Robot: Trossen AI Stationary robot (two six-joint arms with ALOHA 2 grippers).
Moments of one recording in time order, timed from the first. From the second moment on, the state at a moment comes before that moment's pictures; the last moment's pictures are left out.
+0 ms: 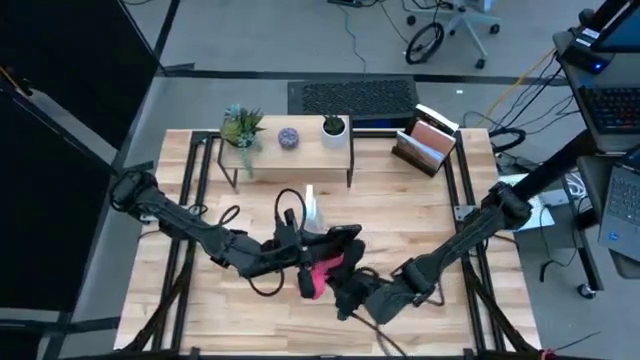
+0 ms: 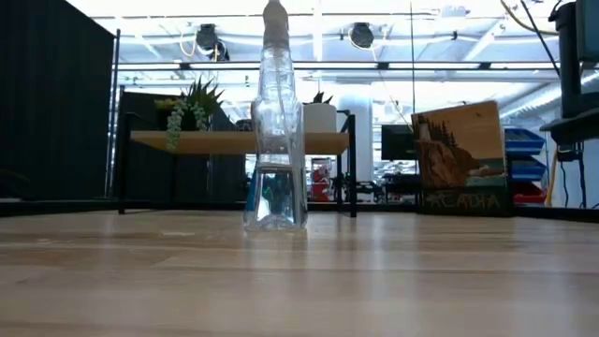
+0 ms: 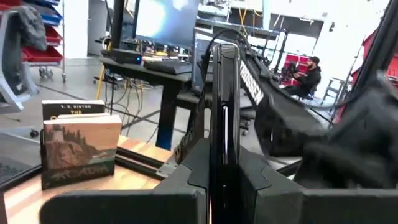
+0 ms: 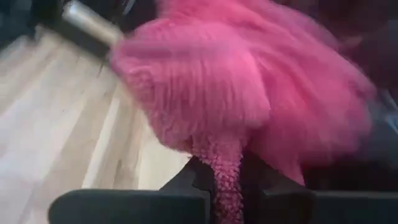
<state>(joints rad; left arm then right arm) -0.52 1.58 1.22 0.49 -0.74 -0.11 0.59 1.79 1.36 0.03 0.91 -0.39</state>
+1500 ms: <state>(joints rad) -0.54 1.57 1.22 0.46 -0.72 -0.04 0.59 1.78 1.40 -0.09 0.91 -0.35</state>
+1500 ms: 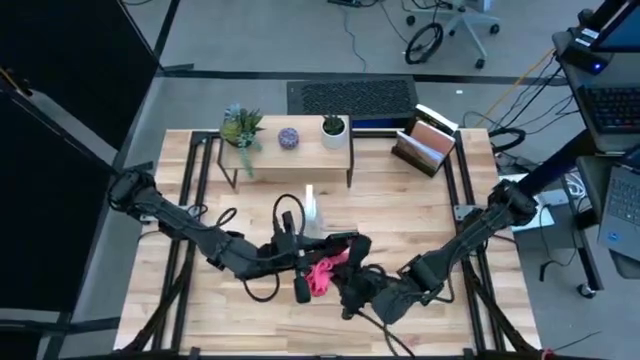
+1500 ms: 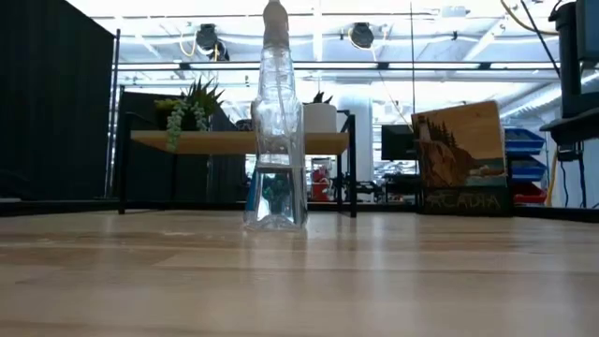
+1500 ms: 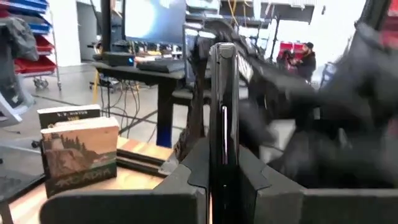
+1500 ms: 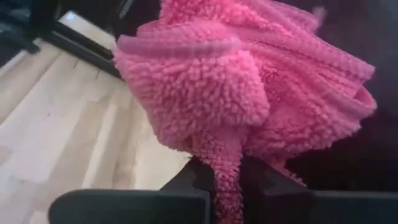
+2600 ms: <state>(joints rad) -0.54 1.56 1.22 0.40 -0.75 -0.04 0.62 1.75 1.44 -0.12 1.10 -0.44</state>
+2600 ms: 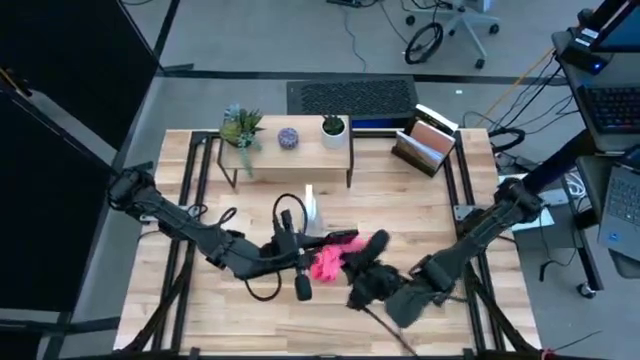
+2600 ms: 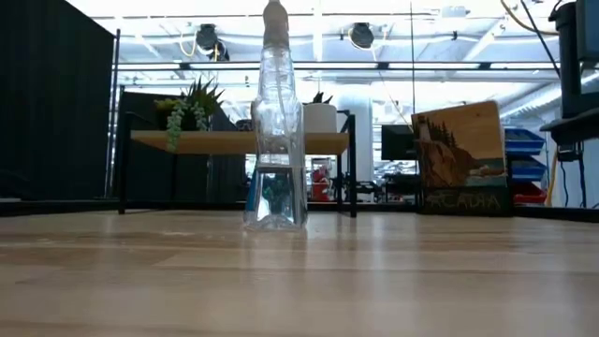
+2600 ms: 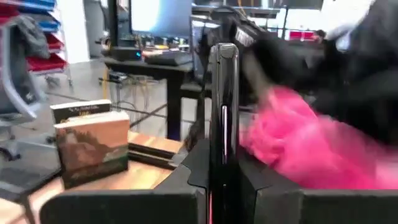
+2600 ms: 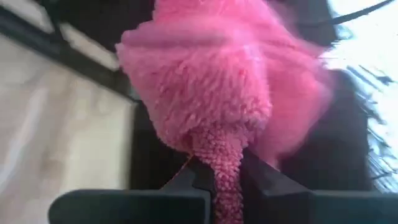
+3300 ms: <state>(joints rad) -0.55 1.55 1.22 0.41 -0.80 -0.02 0.76 1.72 1.50 -0.11 1.03 -0.69</state>
